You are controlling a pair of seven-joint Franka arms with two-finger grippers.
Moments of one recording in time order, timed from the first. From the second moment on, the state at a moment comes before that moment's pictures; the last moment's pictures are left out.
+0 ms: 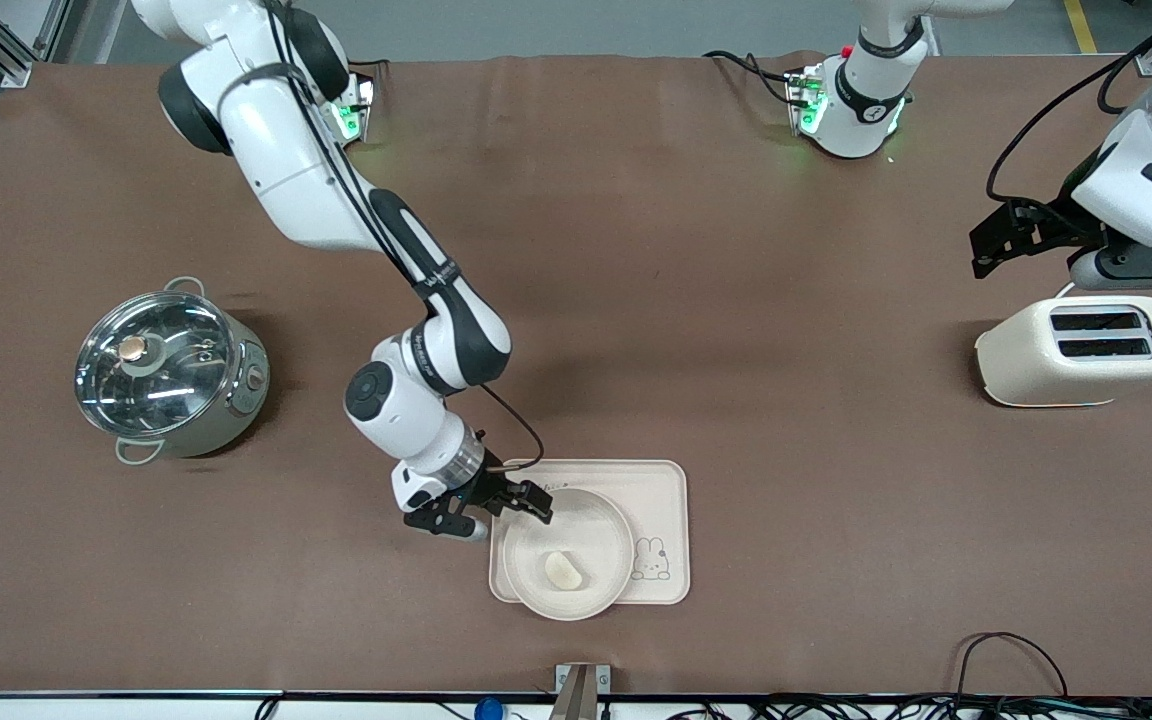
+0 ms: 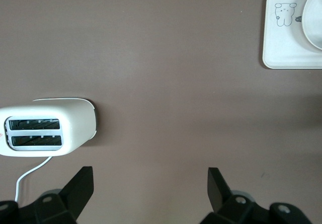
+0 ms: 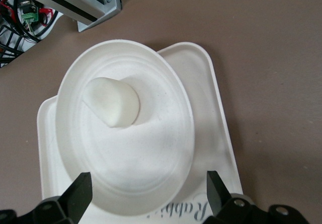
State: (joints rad) left arm -0.15 0.03 -0.03 -1.51 0.04 1.55 -0.15; right arm 0.45 0.97 0.05 -1.20 0.41 2.60 0.42
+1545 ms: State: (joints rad) left arm -0.14 0.03 -0.02 -1.50 0.04 1.56 -0.15; right arm 0.04 -0.05 -0.12 -1.51 -0.04 1.42 -0.01
